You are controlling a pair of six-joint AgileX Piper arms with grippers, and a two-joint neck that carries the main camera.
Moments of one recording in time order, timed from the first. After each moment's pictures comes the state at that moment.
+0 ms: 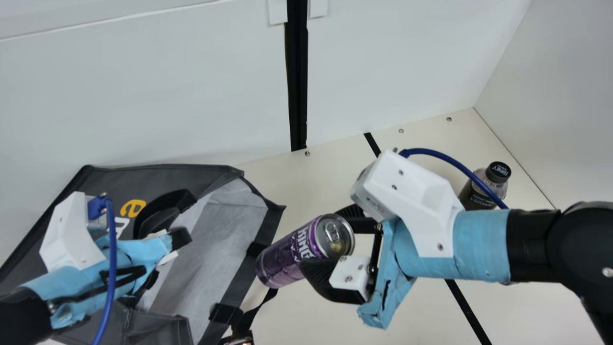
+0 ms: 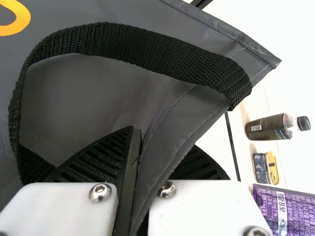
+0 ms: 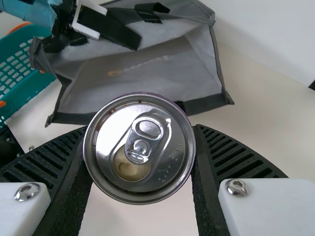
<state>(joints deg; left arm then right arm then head) -23.6 83.4 -70.5 -33.4 39.0 -7.1 4.3 63.8 -77.3 38.4 69.8 -37.0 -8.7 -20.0</state>
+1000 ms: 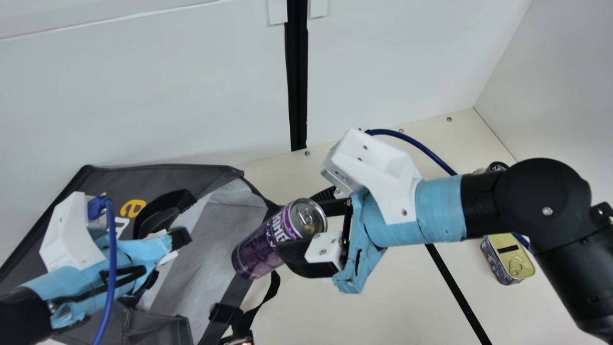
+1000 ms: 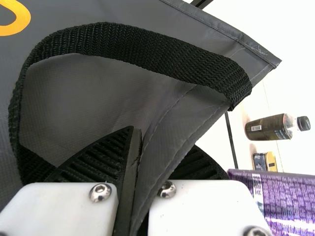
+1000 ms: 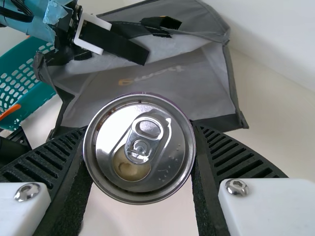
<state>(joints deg) -23.6 83.4 -70.5 -33.4 39.0 -7.1 5.1 72.0 -80.6 43.4 69.5 -42.0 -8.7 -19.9</state>
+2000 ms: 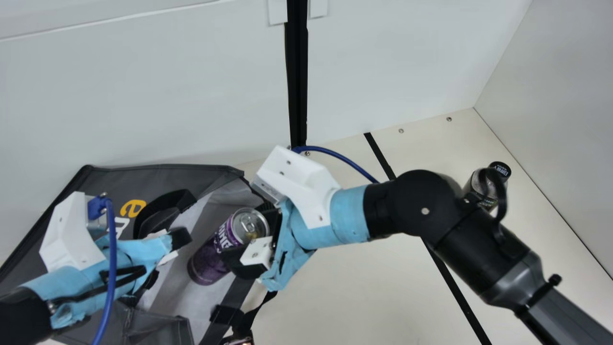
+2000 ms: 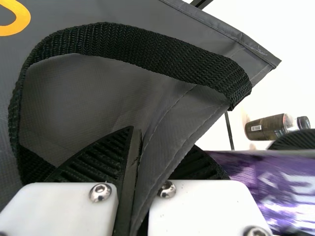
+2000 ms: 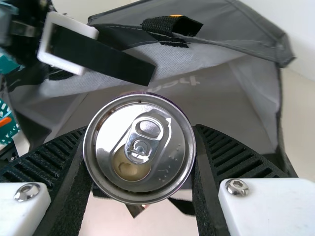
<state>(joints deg) -23.6 83.4 -70.5 -33.4 39.0 -7.1 18.7 81.6 -77.1 43.9 52.3 -41.7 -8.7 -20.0</state>
